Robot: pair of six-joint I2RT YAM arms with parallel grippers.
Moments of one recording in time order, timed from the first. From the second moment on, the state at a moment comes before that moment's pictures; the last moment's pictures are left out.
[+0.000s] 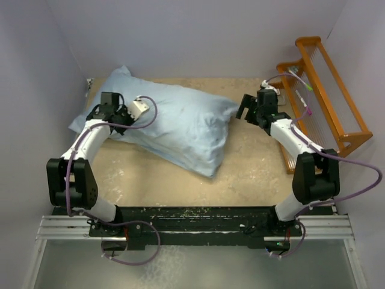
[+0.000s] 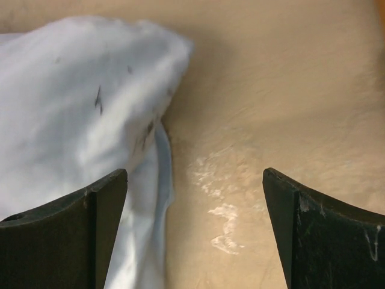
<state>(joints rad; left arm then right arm) -0.07 1.55 1.17 -0.54 0.16 0.80 0.16 1.59 1.16 -0.25 0.09 0.45</state>
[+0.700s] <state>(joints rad) -0.40 1.30 1.24 -0.83 0.38 0.84 0.50 1.67 1.04 -0.06 -0.07 0.64</state>
